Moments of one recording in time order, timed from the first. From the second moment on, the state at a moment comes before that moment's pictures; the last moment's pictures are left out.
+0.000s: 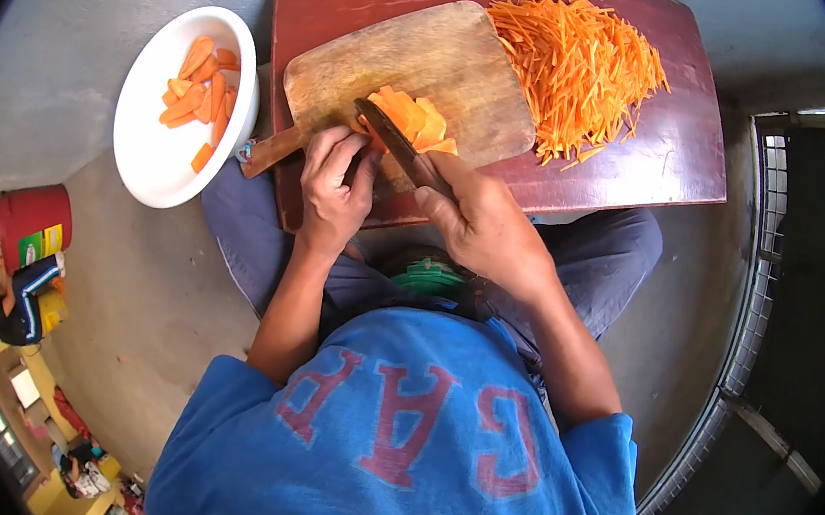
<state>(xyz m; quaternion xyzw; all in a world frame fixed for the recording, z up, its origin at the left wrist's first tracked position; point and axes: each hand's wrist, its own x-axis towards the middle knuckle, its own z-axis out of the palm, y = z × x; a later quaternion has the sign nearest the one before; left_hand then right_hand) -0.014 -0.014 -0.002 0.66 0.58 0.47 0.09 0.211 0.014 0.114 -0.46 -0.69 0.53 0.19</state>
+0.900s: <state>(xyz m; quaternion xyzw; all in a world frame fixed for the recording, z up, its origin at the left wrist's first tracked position) -0.026 -0.021 -0.001 0.67 0.58 0.47 0.06 0.204 0.002 0.126 -0.43 -0.72 0.52 0.17</state>
